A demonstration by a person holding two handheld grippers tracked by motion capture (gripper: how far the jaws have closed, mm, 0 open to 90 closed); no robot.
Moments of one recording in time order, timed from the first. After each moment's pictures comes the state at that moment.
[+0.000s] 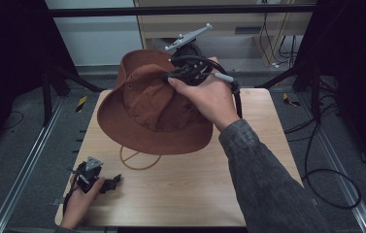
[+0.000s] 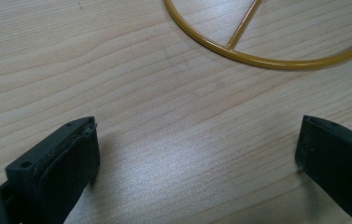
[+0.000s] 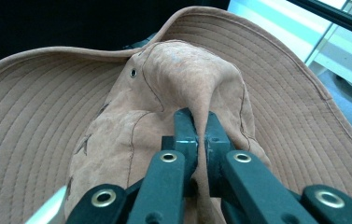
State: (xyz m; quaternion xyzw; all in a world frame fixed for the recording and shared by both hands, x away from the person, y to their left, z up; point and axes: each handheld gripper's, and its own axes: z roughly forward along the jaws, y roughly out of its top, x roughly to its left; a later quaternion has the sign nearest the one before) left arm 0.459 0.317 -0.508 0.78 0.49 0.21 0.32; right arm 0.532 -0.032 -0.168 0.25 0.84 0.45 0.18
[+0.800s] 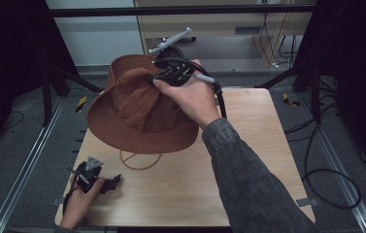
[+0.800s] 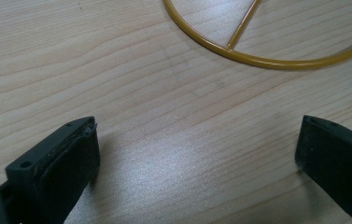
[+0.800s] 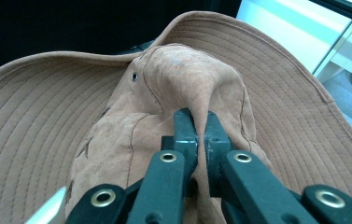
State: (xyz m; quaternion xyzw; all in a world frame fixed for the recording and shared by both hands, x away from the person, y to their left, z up) left arm 0.459 0.317 -0.508 0.78 0.49 0.21 0.32; right arm 0.548 0.000 -0.181 0.25 0.84 0.45 0.16
